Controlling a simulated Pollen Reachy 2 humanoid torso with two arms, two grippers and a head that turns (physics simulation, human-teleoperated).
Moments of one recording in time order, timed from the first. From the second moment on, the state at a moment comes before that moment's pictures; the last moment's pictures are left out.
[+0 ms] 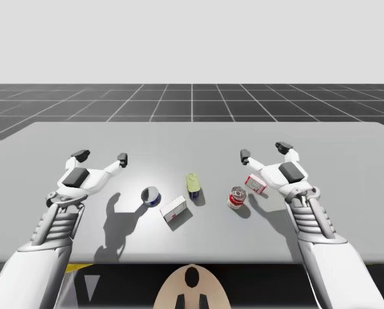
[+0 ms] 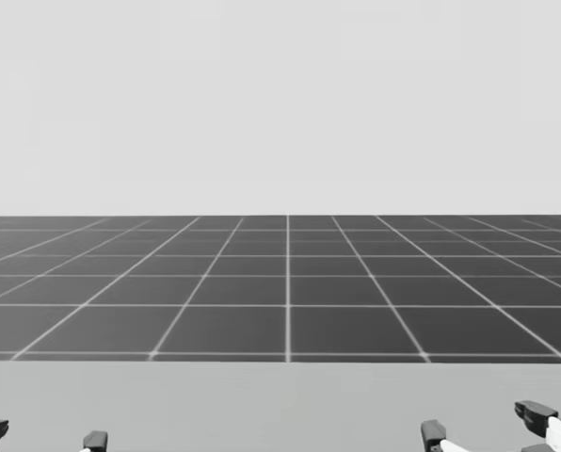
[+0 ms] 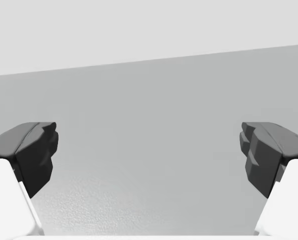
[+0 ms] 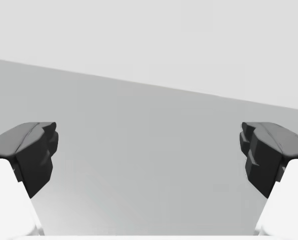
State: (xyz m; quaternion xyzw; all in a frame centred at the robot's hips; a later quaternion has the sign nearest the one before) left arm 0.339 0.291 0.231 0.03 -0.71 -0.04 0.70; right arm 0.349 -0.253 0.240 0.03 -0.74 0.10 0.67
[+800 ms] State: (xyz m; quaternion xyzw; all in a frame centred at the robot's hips) left arm 0.339 0.291 0.230 0.03 -0.71 -0.05 0.70; right arm 0.349 -0.254 0.243 0.02 -0.74 0.09 0.67
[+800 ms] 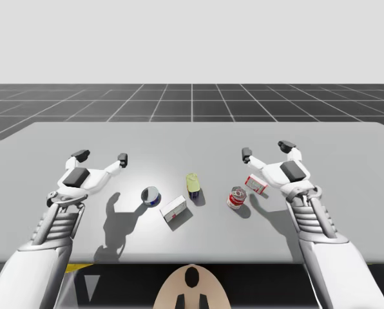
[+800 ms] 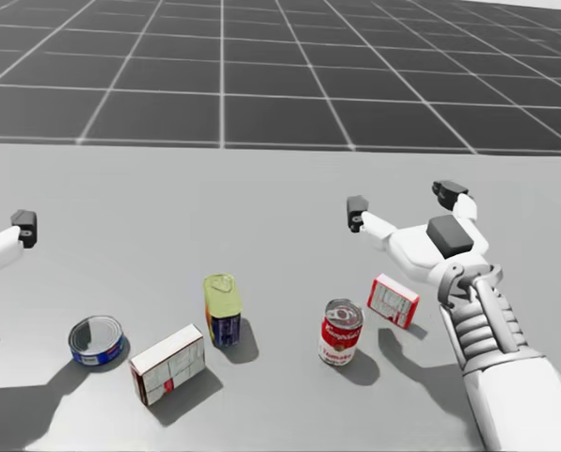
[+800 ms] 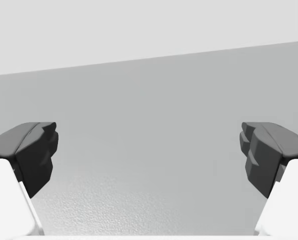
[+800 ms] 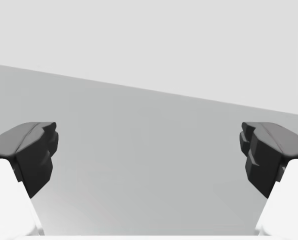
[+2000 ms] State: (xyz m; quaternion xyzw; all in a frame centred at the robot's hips) left arm 0.340 0.286 0.227 0.02 -0.70 -0.05 0.71; right arm 0.293 -0.304 0.239 0.11 -0.69 0.19 0.69
